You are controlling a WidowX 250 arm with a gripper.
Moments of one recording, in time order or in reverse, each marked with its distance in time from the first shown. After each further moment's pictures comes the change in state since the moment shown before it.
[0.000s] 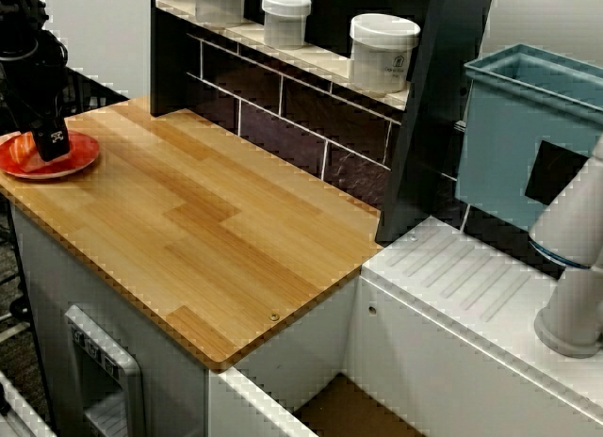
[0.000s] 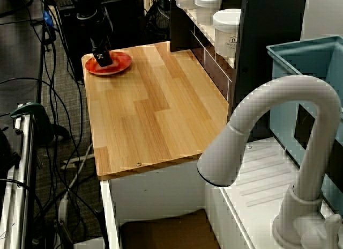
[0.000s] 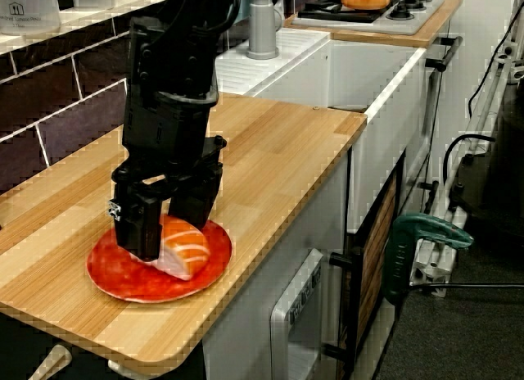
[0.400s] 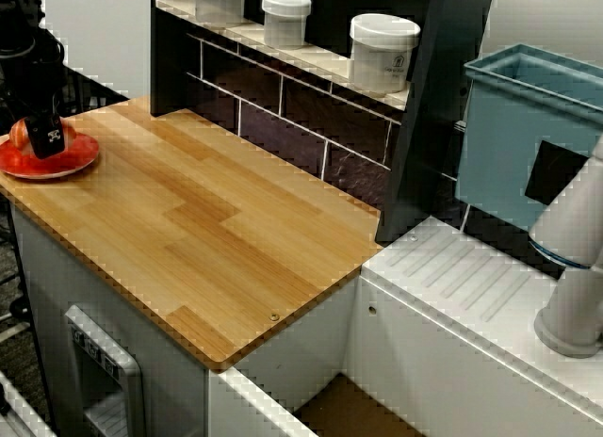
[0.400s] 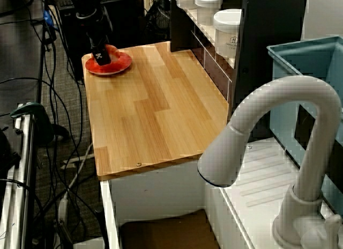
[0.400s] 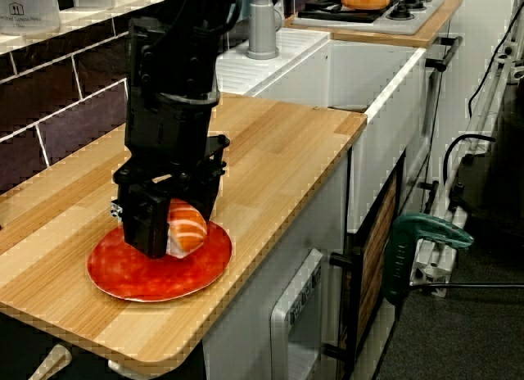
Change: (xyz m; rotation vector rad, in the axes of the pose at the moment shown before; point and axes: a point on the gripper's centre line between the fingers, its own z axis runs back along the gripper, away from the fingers) arm -0.002 -0.002 0.000 -0.023 0.003 -0.021
